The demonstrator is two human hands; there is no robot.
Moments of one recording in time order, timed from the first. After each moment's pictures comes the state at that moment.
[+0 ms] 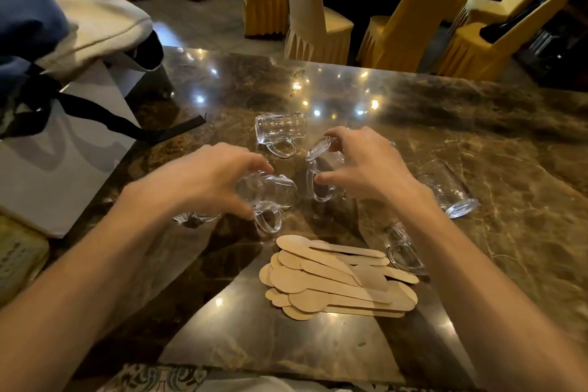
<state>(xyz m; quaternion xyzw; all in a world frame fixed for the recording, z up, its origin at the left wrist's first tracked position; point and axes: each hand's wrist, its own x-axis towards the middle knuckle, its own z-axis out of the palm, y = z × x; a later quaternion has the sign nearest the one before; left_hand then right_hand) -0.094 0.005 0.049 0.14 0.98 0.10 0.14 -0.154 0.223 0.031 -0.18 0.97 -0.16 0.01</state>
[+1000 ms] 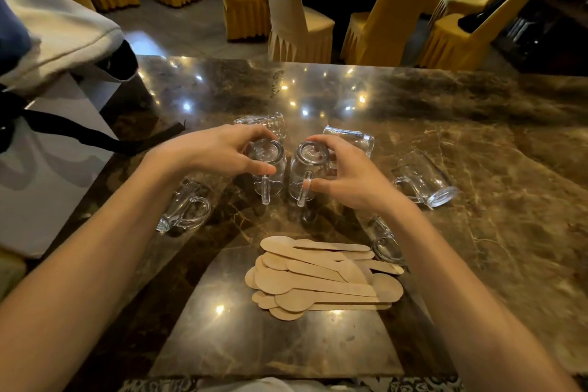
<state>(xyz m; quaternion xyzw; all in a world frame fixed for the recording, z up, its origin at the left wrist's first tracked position) -0.157 0.017 0.043 0.14 0.94 0.25 0.20 -0.145 0.245 0.009 -0.18 0.91 -0.37 0.07</state>
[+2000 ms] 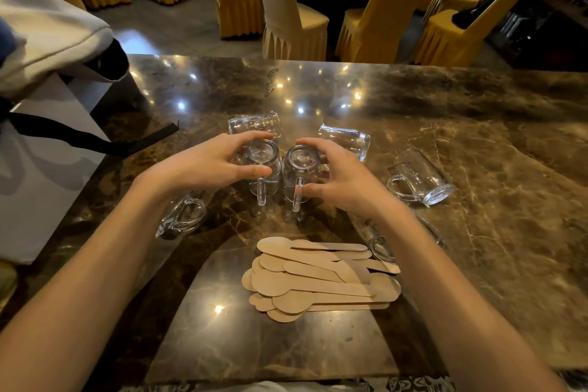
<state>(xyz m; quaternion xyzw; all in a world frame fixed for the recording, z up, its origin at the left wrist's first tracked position) -0.145 0.013 0.023 0.13 0.92 0.33 0.16 -0.141 0.241 0.008 -0.18 0.90 -0.37 0.10</state>
